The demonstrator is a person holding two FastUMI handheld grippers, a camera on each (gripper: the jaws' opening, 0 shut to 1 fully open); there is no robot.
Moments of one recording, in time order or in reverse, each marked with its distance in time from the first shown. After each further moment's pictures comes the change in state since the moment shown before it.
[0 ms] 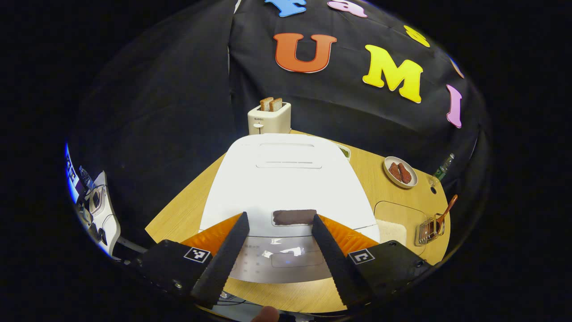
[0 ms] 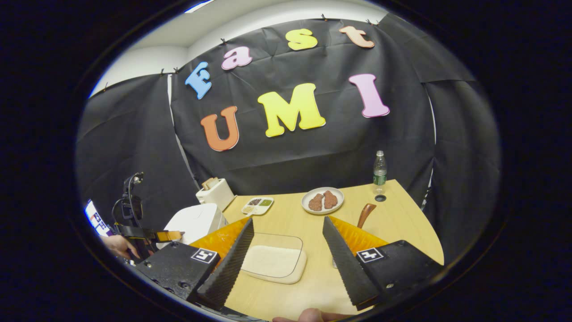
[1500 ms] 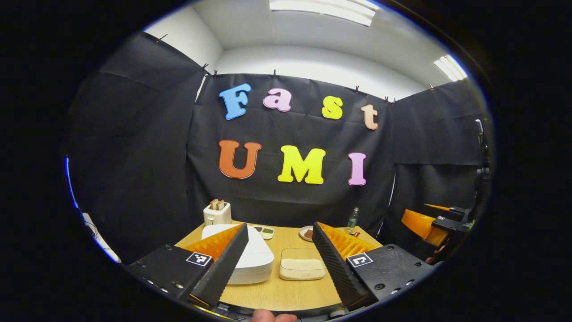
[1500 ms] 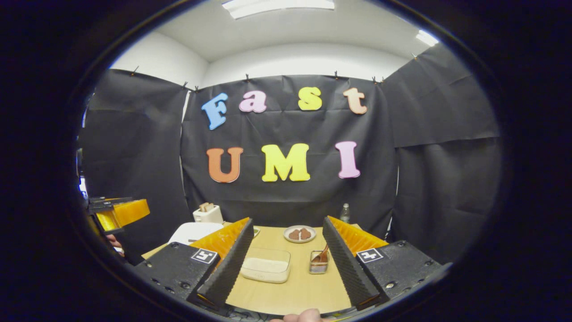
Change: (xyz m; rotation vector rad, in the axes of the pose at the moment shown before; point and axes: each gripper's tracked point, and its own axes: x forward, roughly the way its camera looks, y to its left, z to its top) left arm -0.311 -0.064 0.044 0.083 -0.641 -0.401; right arm -0.210 0.094 0.038 -0.205 -0.310 -0.172
